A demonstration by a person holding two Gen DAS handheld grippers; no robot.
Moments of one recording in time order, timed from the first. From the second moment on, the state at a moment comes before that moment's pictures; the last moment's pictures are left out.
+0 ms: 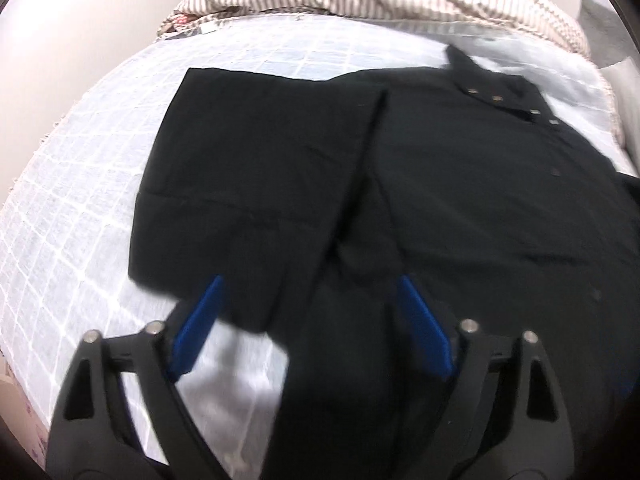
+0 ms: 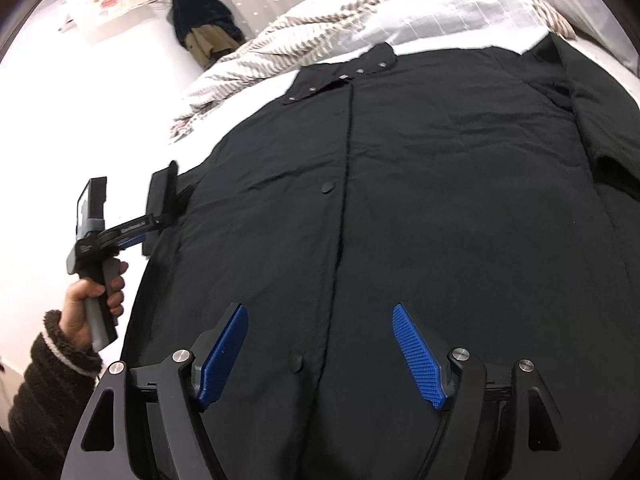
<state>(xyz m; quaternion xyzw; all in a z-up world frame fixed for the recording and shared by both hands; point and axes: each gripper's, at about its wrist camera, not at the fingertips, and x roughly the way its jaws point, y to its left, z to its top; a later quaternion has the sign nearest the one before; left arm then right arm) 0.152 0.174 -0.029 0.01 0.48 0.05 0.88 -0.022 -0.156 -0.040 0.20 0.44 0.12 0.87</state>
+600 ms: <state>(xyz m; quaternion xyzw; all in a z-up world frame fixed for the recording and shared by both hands) 0.169 0.363 0.066 -0.05 0.41 0.19 0.89 -0.012 -0.153 -0.046 0.19 0.45 0.11 0.86</state>
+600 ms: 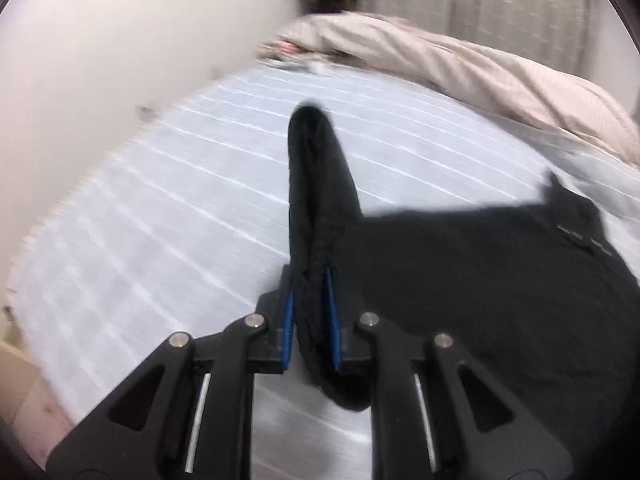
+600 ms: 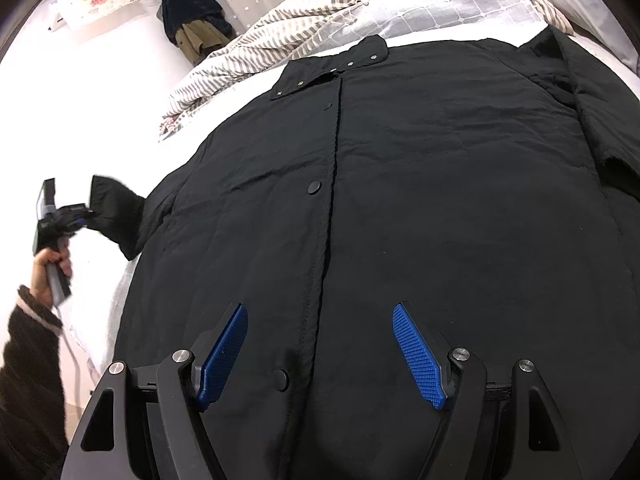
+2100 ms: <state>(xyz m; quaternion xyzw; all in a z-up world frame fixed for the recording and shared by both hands) 0.094 0.379 -0.009 -0.16 0.45 0.25 0.84 -0.026 -0.189 -0.039 0.09 0.41 -0.01 0.91</state>
